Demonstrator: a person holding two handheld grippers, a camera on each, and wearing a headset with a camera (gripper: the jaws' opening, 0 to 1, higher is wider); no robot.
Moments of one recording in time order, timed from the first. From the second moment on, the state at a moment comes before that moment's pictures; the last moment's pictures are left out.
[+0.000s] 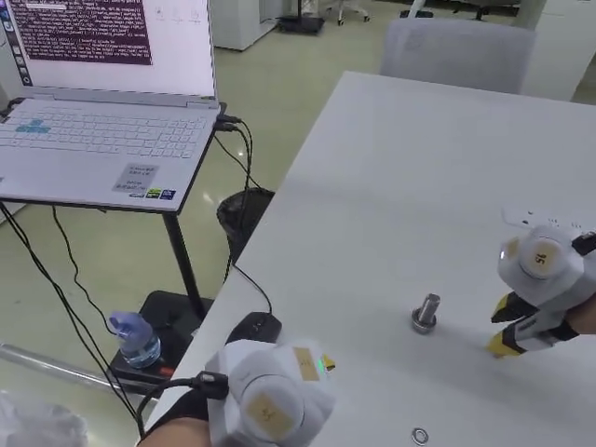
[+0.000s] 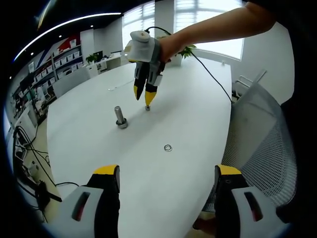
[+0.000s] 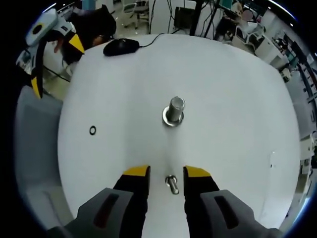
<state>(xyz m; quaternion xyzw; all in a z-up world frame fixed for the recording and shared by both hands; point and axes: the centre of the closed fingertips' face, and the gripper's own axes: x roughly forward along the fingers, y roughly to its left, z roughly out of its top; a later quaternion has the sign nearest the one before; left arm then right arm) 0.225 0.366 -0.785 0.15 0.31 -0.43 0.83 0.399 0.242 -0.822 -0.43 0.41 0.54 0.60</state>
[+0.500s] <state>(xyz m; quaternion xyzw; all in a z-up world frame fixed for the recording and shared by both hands) 0.221 0.368 -0.775 0.15 0.30 -0.43 0.84 0.365 0.264 -0.811 -0.43 0.39 0.56 0.58</state>
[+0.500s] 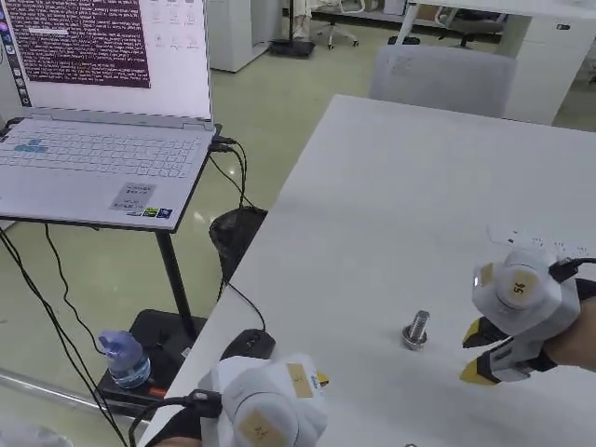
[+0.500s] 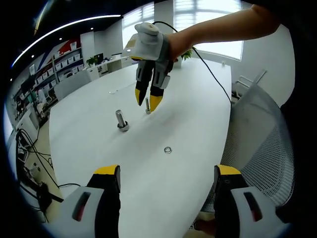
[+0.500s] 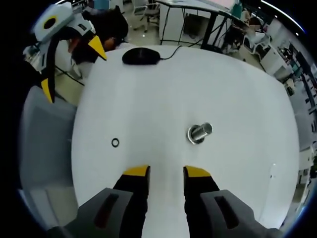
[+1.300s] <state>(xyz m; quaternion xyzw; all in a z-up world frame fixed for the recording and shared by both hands) 0.209 0.369 -0.776 0.16 0.30 -0.42 0.84 0.284 0.280 -0.818 -0.43 0.37 0.61 0.55</state>
